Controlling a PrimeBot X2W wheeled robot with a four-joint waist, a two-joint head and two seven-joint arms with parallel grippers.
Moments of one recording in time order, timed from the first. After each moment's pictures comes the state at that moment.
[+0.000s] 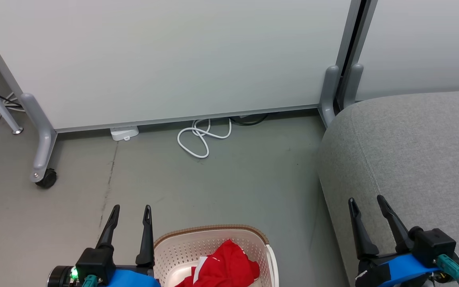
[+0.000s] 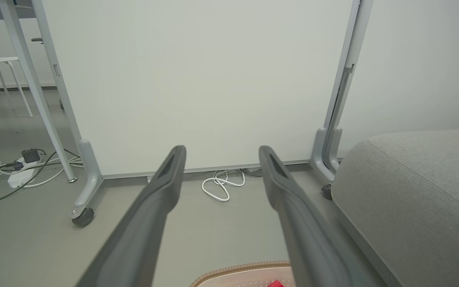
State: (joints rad) left arm 0.01 0.07 -0.14 0.25 -0.14 -0.02 -0.26; right arm -0.02 -0.05 0.02 0.21 0.18 0.13 -0.21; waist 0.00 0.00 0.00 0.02
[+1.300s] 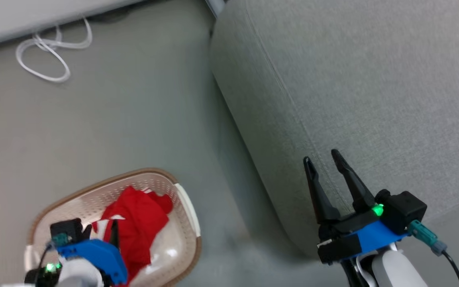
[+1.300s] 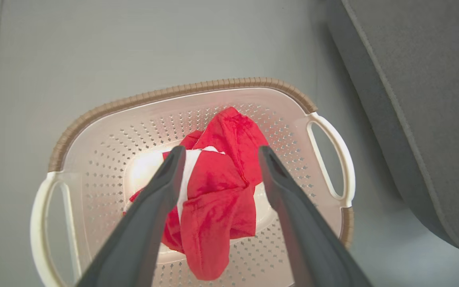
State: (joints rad) left arm -0.27 0.14 -0.05 0.82 -0.27 -0.08 -0.06; right arm -0.19 -0.05 0.21 0.18 0.28 0.13 -0.26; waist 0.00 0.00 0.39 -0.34
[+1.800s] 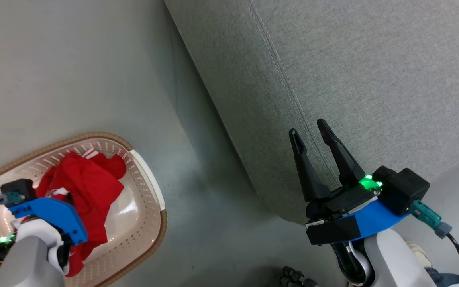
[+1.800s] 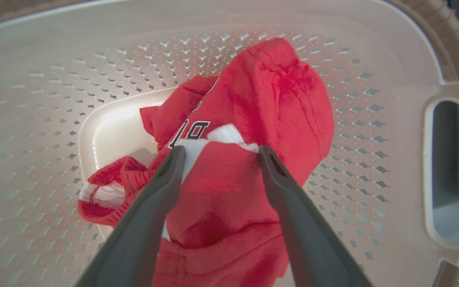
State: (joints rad) left arm -0.53 0.24 0.01 1.04 -0.33 -0.01 0.07; right arm -0.29 -0.05 0.29 0.11 0.37 0.13 -0.26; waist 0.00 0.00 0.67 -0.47
